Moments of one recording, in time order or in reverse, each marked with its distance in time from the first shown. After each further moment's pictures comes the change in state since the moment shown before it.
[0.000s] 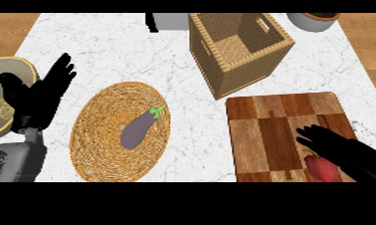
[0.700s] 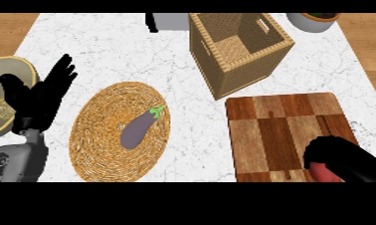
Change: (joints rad) left arm 0.007 -0.036 0.032 -0.022 -0.040 -0.025 0.017; right arm -0.042 0.035 0.047 0.098 0.196 -0.139 -0.022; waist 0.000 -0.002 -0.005
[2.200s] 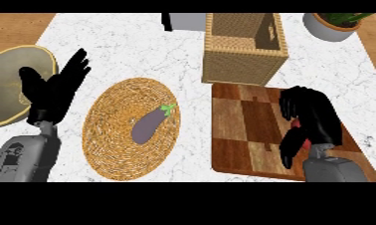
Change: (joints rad) left arm -0.058 -0.035 -0.029 0.032 -0.024 -0.028 -0.007; right arm -0.252 0.403 -0.038 -0.162 -0.137 -0.034 0.929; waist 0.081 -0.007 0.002
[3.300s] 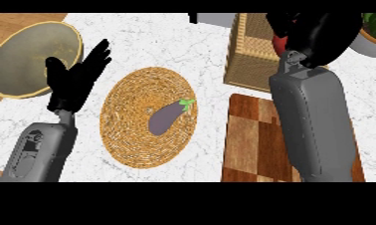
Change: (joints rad) left arm -0.087 -0.033 -0.077 0.005 -0.024 -0.030 0.010; right arm -0.665 0.059 -0.046 0.174 0.387 -0.426 0.861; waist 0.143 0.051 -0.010
